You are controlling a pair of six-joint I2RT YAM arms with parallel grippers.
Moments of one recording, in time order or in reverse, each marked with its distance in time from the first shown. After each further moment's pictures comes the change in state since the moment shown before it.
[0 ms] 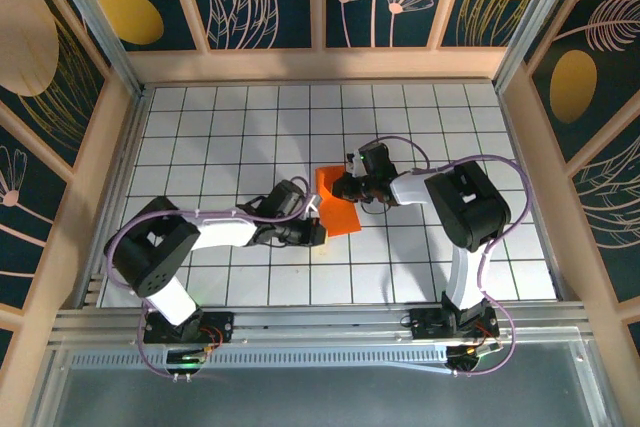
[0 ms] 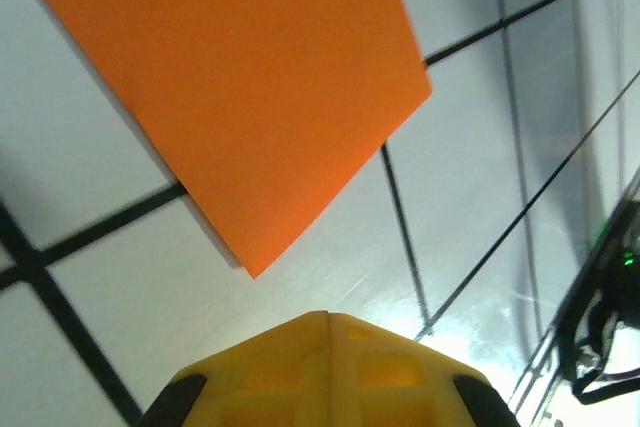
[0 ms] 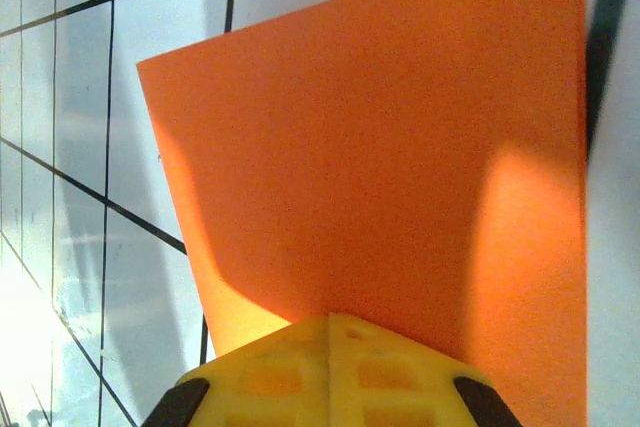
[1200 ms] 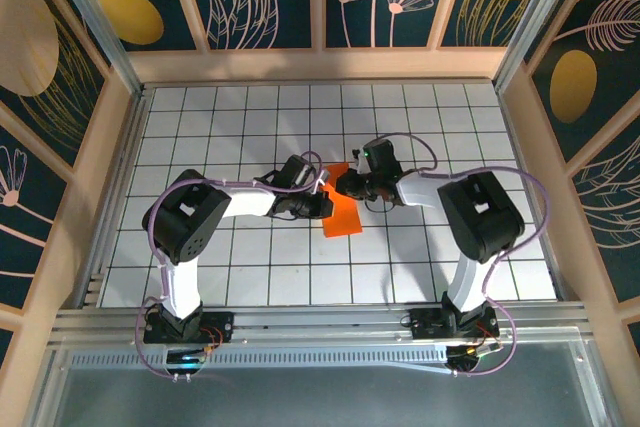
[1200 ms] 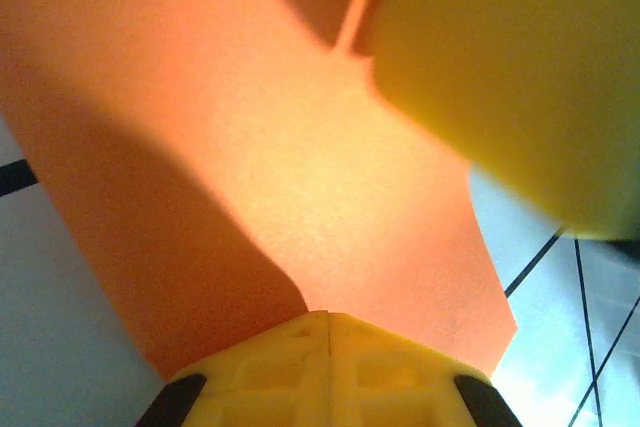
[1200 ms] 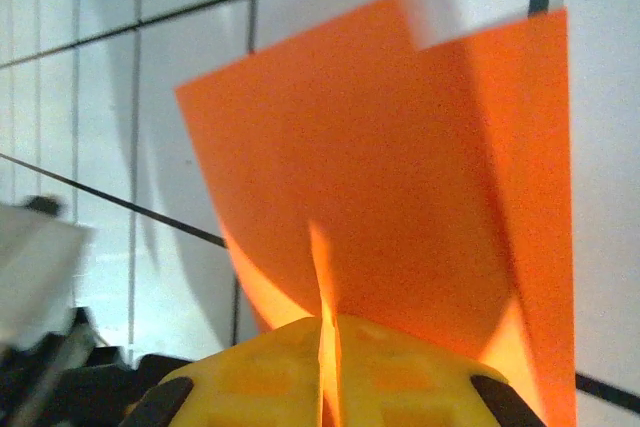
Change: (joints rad) left arm 0.067 0.288 0.289 -0.055 -0.039 0.110; right arm -0.002 -0.130 -0.007 -0.093 0.047 0.024
